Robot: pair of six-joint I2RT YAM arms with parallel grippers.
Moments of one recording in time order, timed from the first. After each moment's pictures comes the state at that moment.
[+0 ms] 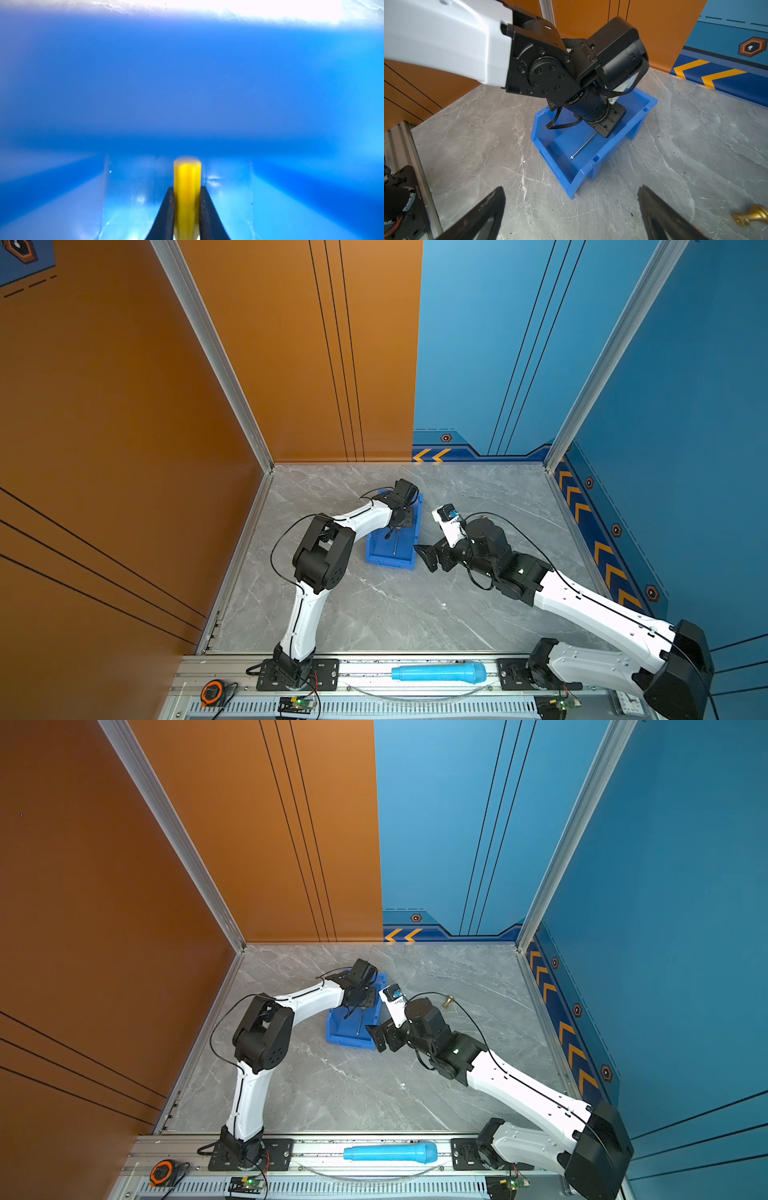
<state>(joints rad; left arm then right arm) -0.57 2.17 1.63 -0.47 -0.18 -0.42 0.80 1.13 0.87 -0.19 0.02 0.13</state>
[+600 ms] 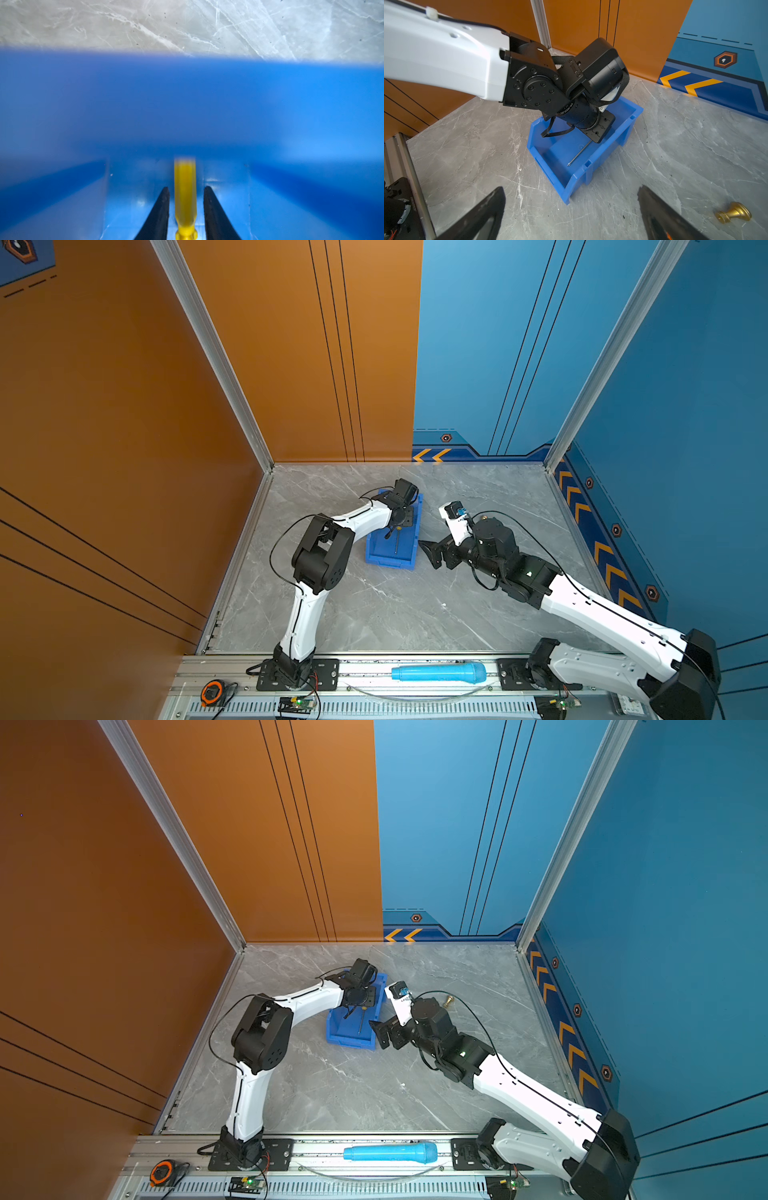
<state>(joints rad) -0.57 2.15 1.62 -0.45 -0.18 -0.41 0.79 1.08 0.87 -0.19 0.06 0.13</state>
